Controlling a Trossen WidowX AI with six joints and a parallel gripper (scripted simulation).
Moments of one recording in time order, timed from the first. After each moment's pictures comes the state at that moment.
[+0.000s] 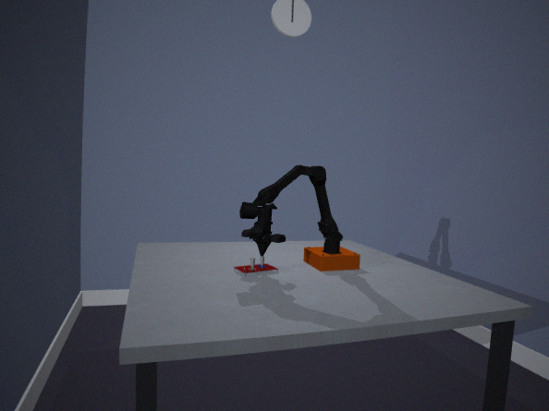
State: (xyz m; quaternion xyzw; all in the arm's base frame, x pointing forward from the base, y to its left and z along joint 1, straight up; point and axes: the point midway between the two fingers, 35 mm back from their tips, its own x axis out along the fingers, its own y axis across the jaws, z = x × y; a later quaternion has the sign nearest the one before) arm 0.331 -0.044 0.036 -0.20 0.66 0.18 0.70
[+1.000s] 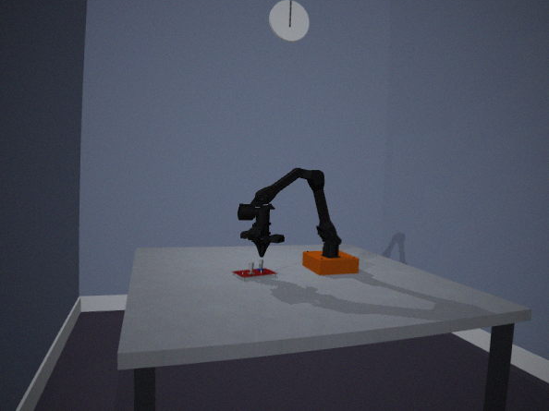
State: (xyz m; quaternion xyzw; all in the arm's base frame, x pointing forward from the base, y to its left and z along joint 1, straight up) arm 0.329 -0.043 0.054 -0.20 0.67 0.19 0.69
